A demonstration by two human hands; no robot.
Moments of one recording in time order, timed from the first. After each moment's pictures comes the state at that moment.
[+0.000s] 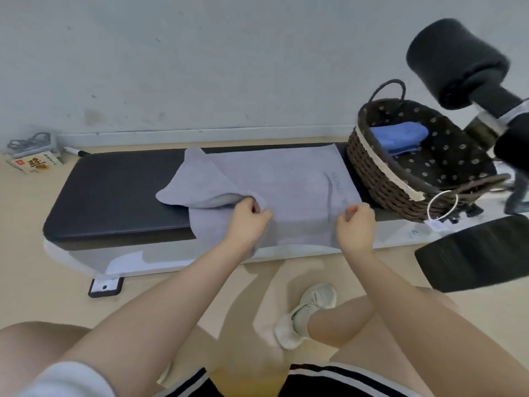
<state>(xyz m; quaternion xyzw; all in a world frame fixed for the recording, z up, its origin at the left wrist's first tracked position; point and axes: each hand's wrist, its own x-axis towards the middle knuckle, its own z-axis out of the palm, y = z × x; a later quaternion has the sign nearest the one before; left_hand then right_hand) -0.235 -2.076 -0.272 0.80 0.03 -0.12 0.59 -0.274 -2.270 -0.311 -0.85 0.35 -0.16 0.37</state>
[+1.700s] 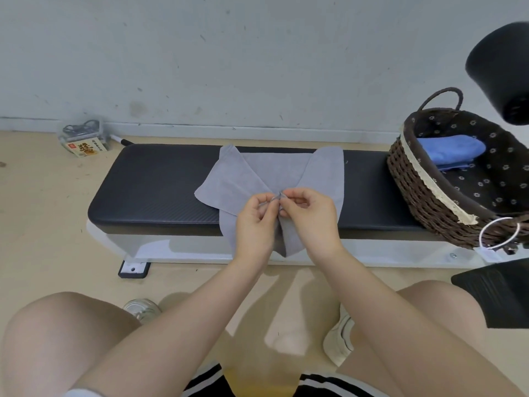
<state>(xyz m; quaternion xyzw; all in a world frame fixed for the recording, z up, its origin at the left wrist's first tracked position) -0.249 -2.057 -0.268 0.64 0.08 -0.02 0.76 -0.253 -2.145 -0.238 -0.75 0.14 -0.06 0.65</state>
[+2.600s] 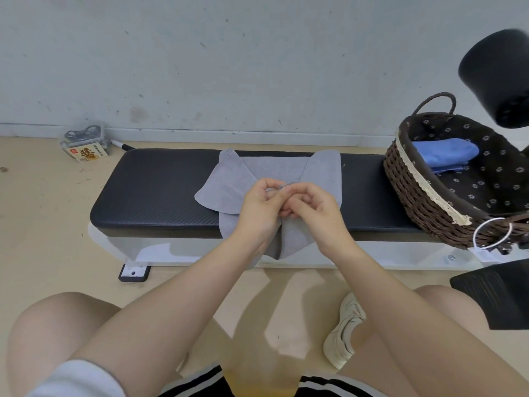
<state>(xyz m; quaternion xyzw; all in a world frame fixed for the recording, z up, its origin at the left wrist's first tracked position) -0.232 -2.061 -0.235 0.59 0.02 -0.10 0.80 -0.255 -2.167 -0.232 -0.71 0.01 -0.01 0.71</state>
